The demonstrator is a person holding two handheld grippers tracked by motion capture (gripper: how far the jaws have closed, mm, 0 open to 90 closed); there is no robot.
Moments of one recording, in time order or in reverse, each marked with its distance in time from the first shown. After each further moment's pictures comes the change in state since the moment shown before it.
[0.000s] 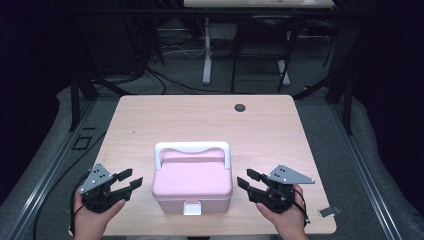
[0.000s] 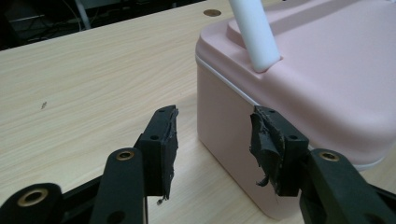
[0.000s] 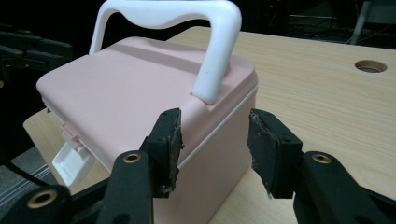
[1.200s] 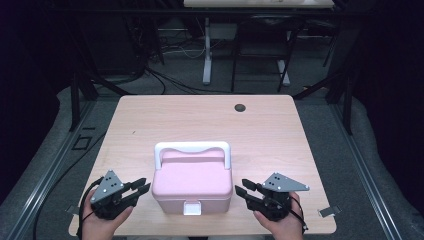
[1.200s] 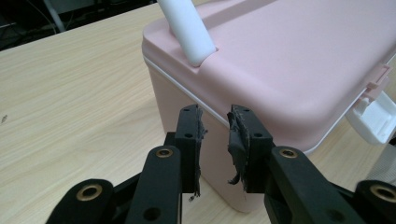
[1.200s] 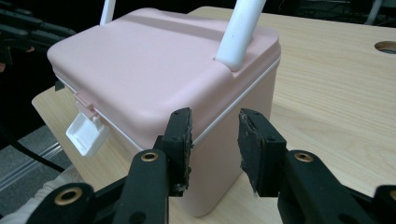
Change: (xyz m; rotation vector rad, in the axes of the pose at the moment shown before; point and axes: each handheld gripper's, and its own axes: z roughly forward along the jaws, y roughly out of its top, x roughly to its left) left arm -0.029 -0.001 0.003 0.016 -0.062 0.078; right arm 0.012 -0.013 -0.001 0.069 0.021 -0.016
